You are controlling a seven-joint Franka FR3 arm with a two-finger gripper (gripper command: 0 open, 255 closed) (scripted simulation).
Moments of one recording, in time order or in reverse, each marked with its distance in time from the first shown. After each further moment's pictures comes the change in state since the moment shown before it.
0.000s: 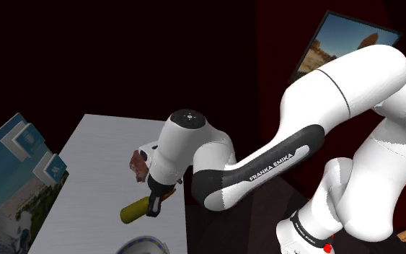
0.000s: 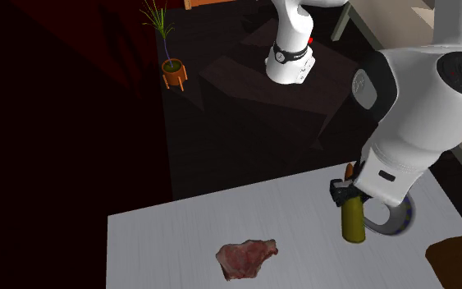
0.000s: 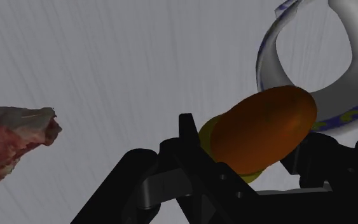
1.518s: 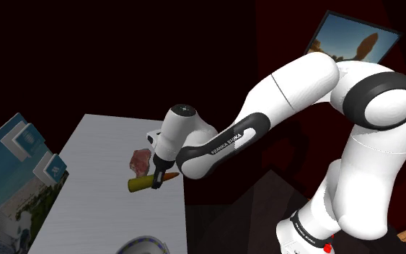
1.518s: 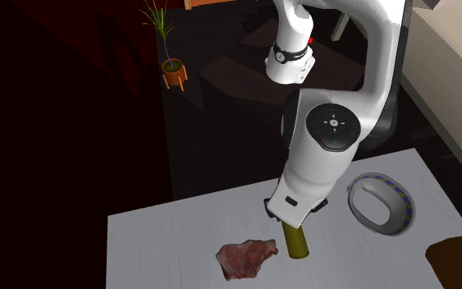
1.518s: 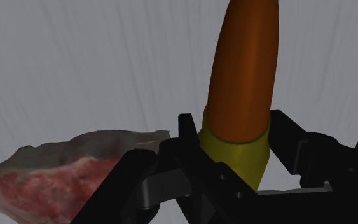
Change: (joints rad) arm -0.132 0.194 -0.099 0.070 0.013 0.113 -0.248
